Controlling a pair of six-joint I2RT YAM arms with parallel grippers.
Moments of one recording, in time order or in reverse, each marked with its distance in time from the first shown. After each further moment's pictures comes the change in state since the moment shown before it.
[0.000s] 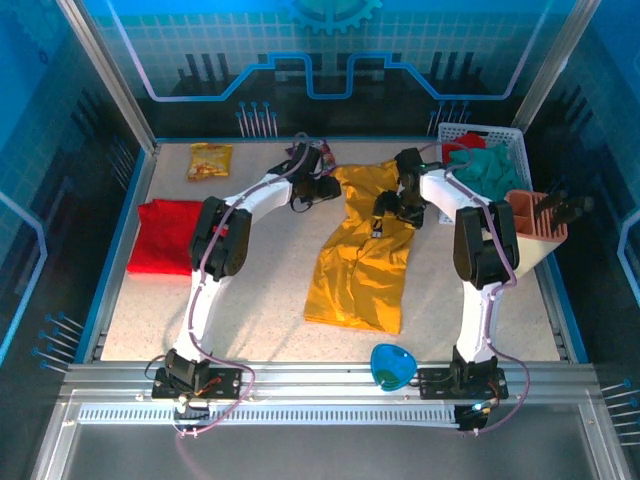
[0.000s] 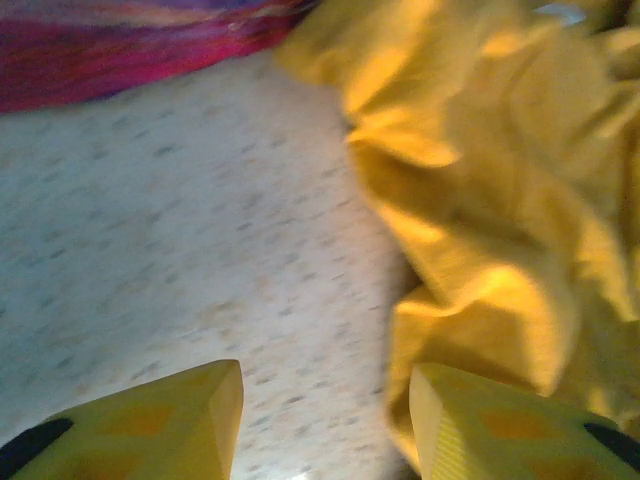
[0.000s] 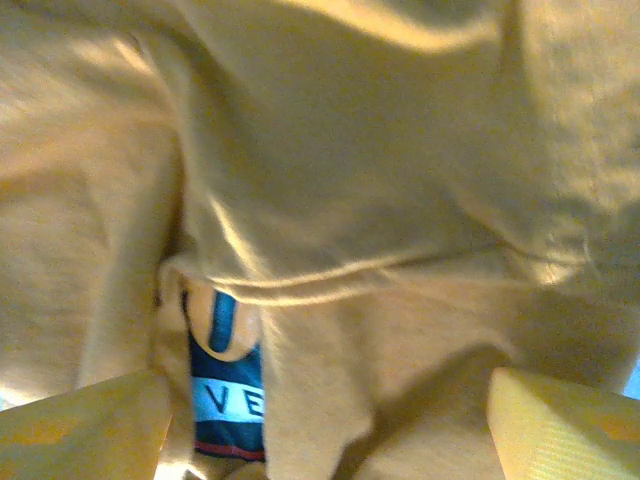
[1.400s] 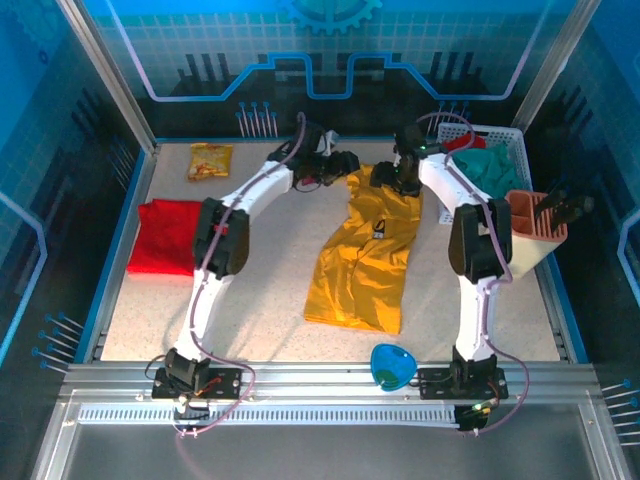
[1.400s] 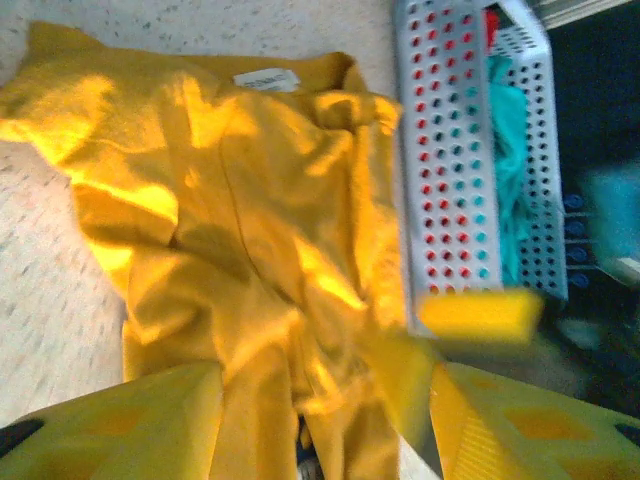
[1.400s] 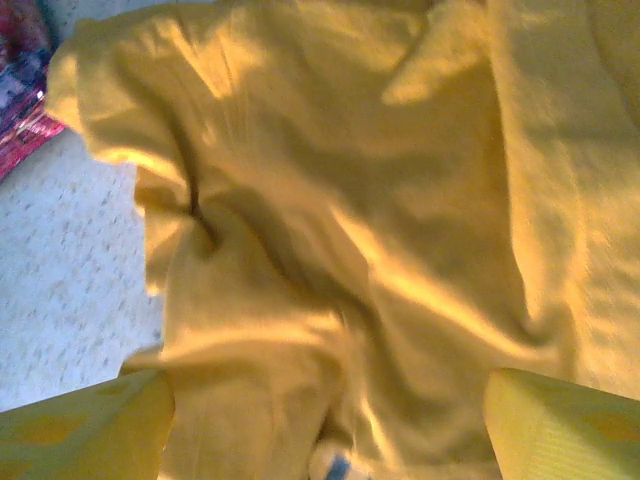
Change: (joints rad) left arm 0.009 -0.035 0.139 0.023 0.282 -0.077; right arm 0.004 0.111 0.301 0.040 0.062 -0.075
